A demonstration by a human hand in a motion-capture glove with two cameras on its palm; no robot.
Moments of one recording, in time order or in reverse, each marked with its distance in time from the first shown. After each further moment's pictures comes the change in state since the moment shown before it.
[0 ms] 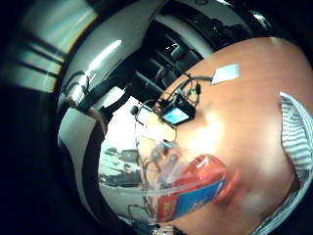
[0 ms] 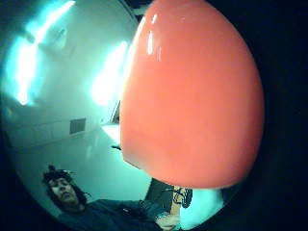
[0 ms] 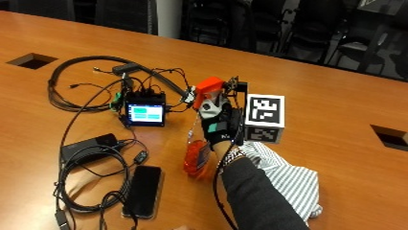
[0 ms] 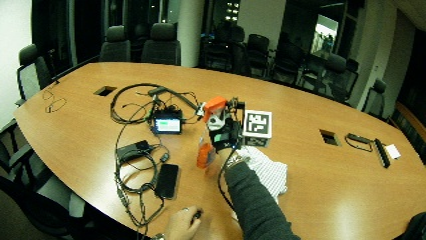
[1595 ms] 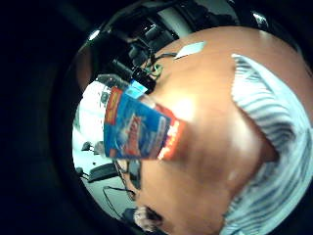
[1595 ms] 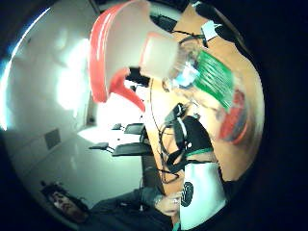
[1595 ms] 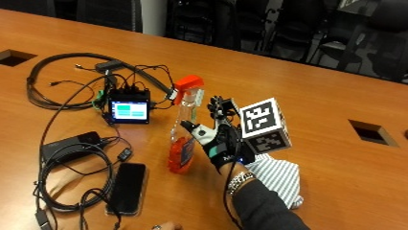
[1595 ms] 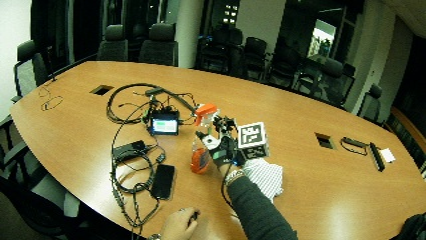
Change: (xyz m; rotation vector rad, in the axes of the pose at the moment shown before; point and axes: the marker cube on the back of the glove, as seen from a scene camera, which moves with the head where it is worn) arm 0.026 0.050 -0.011 -0.192 0.380 0.108
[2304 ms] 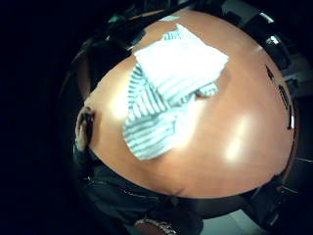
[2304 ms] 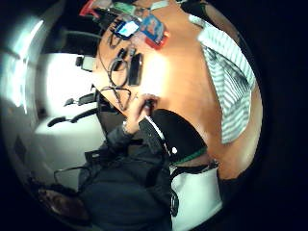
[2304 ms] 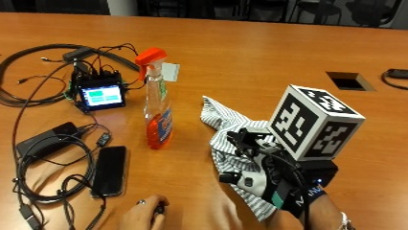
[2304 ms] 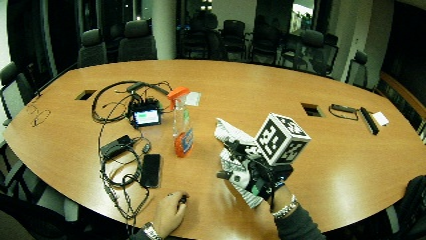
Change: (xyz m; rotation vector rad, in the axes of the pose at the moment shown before) arm -0.037 0.124 -0.123 -0.398 0.702 -0.123
